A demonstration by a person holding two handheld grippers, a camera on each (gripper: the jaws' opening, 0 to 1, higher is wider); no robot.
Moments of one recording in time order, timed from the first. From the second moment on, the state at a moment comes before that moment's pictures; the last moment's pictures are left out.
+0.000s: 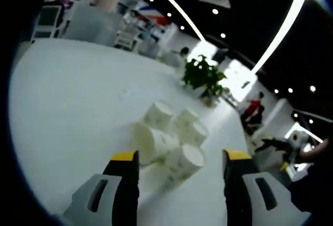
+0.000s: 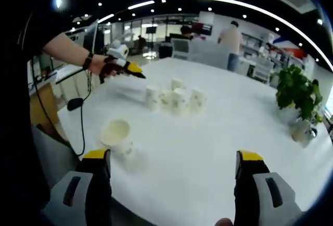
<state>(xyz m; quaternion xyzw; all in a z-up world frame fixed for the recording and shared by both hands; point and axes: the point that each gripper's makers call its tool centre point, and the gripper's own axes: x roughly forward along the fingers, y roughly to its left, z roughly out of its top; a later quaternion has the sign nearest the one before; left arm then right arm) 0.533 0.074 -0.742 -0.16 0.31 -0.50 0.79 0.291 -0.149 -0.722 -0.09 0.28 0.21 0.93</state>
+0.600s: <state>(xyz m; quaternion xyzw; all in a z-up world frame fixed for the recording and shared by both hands) 0.558 0.053 -0.770 -0.16 0.34 -0.52 0.77 0.283 -0.157 -0.730 -0.07 0.29 0.18 0.94</state>
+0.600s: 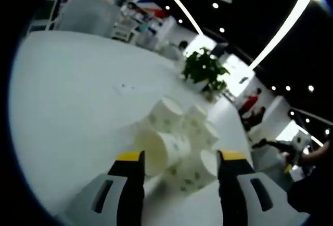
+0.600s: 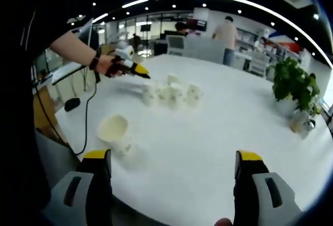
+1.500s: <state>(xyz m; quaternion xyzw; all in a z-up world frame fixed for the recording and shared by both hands) 0.562 0.044 -0.781 -0.23 0.35 -0.51 0.75 0.284 -0.151 -0.733 -0.08 0.29 0.19 0.93</state>
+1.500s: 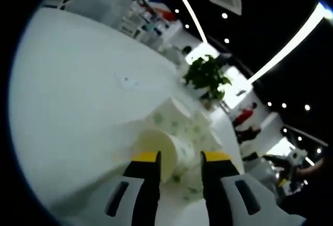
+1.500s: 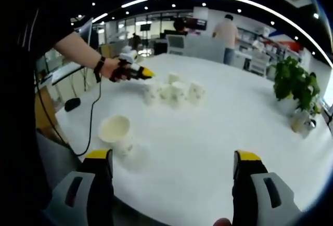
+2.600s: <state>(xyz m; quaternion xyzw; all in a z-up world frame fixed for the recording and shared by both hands) 0.551 0.052 -0.758 -0.24 0.35 -0.51 0.75 0.282 -0.143 -0.725 -0.07 0.28 0.19 0.94</state>
